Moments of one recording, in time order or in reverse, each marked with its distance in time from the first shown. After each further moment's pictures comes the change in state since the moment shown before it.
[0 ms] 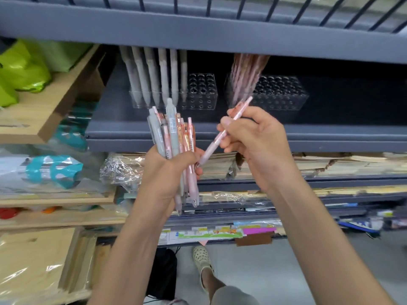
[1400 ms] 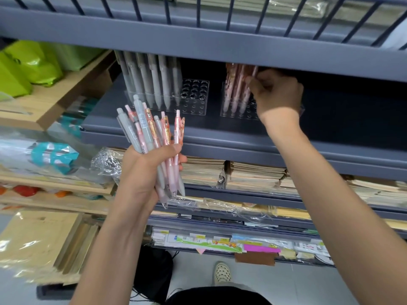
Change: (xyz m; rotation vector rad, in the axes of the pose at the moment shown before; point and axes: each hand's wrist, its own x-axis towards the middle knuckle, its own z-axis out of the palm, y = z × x) left_hand -0.004 -0.002 0.028 -0.163 0.186 0.108; right_hand 0.125 -0.019 -0.064 -0.826 0.320 -0.428
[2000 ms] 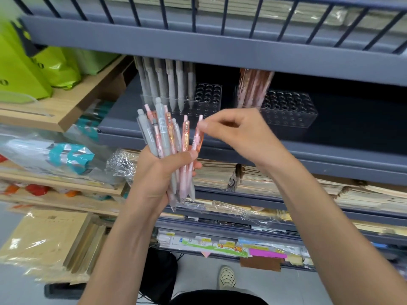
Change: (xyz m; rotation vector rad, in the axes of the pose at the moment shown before) left_hand 0.002 0.002 -0.012 0.020 -0.111 0.026; right_hand -0.075 -0.055 0.000 0.421 -0.716 -0.037
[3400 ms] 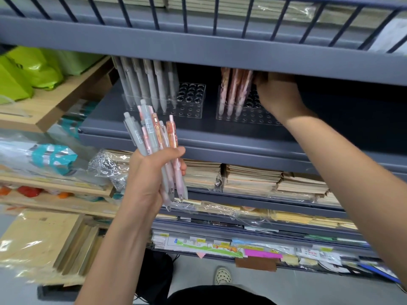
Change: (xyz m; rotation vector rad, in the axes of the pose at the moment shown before) left_hand -0.001 -0.014 0.028 -0.011 0.131 -0.033; right_hand 0.067 0.050 -0.102 -0.566 0.469 0.000
